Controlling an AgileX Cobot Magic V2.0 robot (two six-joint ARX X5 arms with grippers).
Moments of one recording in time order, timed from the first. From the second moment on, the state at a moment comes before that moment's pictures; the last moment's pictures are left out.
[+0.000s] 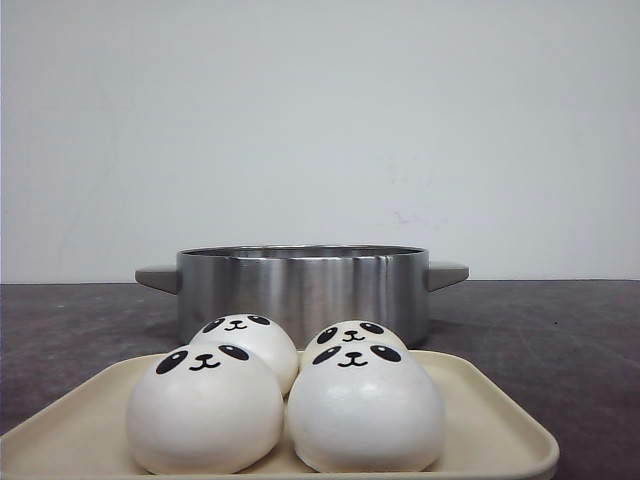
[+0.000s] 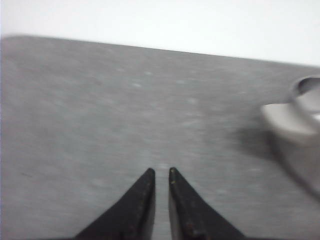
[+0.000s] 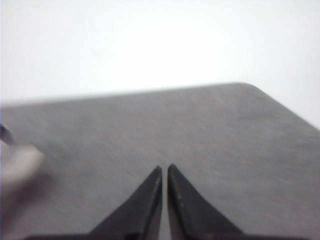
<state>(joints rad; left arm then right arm) -0.01 0.01 0.03 -0.18 0.00 -0.21 0.04 0.01 0.01 0.03 0.01 0.23</state>
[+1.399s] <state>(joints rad) -0.15 0.71 0.94 -0.49 0.37 -0.28 0.59 1.02 1.00 -0.68 -0.18 0.32</state>
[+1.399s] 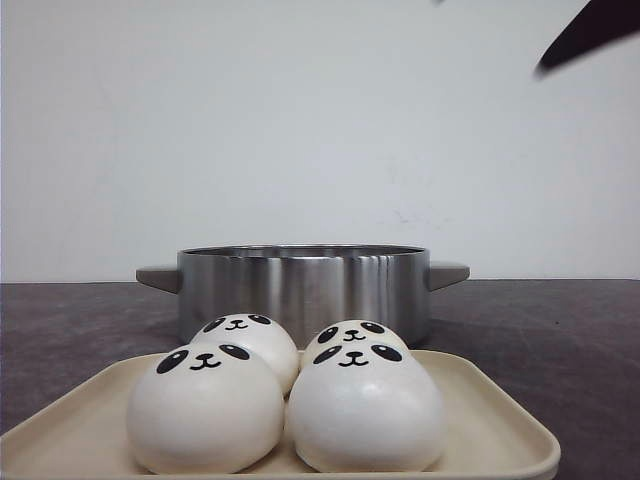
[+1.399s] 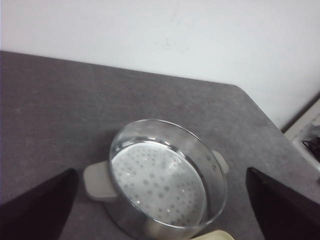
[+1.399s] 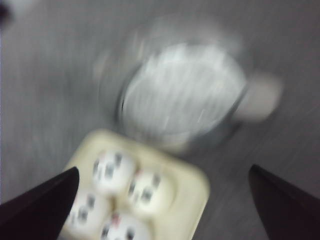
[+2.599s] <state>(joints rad) -0.27 0.72 0.94 -0.54 0.37 -0.28 0.77 1.60 1.03 -0.53 -0.21 0.50</state>
